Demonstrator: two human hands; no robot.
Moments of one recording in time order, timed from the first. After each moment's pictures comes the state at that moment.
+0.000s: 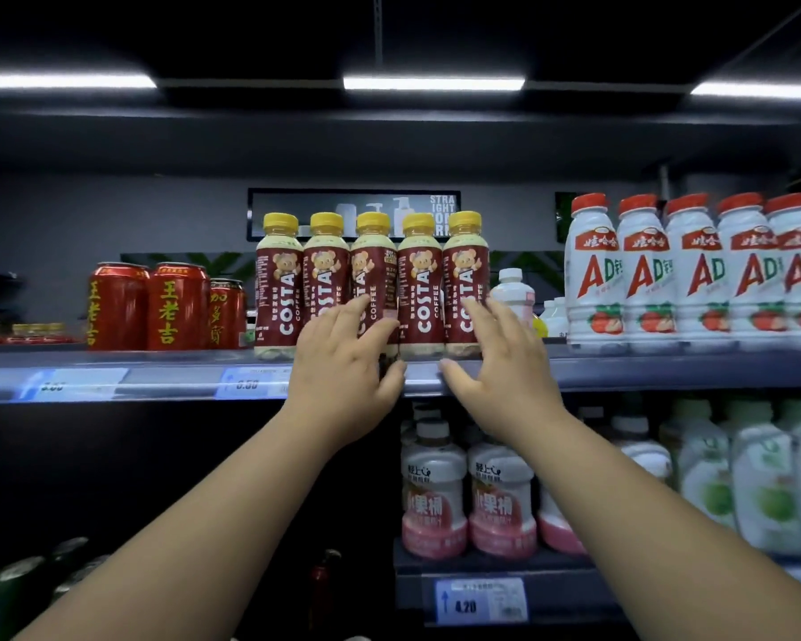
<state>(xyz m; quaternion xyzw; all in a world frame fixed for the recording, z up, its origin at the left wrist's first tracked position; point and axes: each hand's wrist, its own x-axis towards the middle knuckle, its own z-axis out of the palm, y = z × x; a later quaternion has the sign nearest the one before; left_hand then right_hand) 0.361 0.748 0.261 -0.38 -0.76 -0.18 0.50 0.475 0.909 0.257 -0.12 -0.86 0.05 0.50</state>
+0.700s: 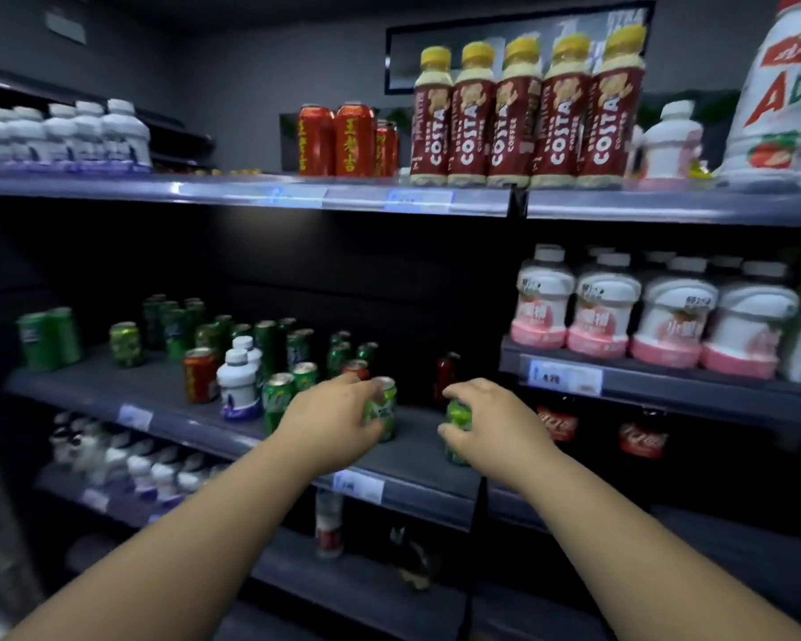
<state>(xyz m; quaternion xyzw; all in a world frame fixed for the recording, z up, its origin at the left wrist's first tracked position) 0.477 0.559 0.058 -0.26 -0.95 -0.09 0.15 0.539 0.774 0.060 0.01 -0.98 0.14 0.14</state>
